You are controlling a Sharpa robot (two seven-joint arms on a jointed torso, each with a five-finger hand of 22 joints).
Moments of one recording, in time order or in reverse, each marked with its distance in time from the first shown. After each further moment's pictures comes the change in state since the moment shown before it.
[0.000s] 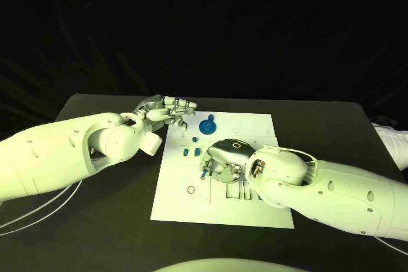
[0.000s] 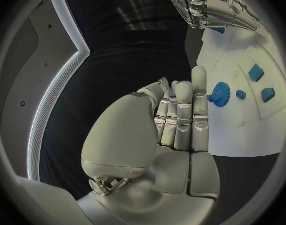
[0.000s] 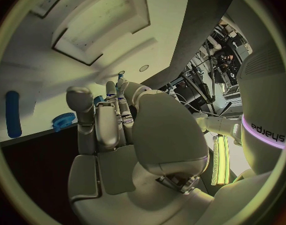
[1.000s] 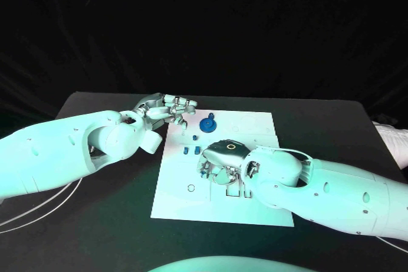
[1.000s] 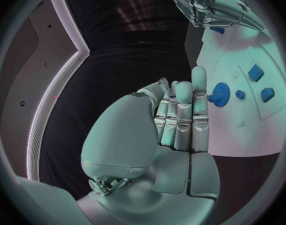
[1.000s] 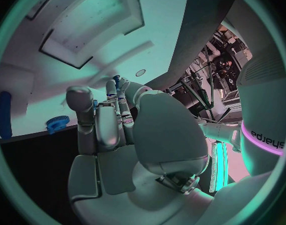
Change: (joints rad) left arm 0.000 -0.001 0.000 0.002 0.000 0.001 -0.002; left_hand 0.000 0.000 0.000 0.000 0.000 0.000 0.000 0.000 0.000 0.000 0.000 0.000 0.000 0.000 0.000 0.000 0.000 0.000 0.000 0.000 0.000 0.000; right arm -0.001 0.022 -0.005 0.010 -0.054 0.042 -0.025; right_hand -0.018 0.001 -0.017 0.003 0.000 -0.003 0.003 -0.002 0.001 0.000 0.000 -0.005 0.001 0.000 0.000 0.004 0.001 0.000 -0.004 0.004 0.000 -0.001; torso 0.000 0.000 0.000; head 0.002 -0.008
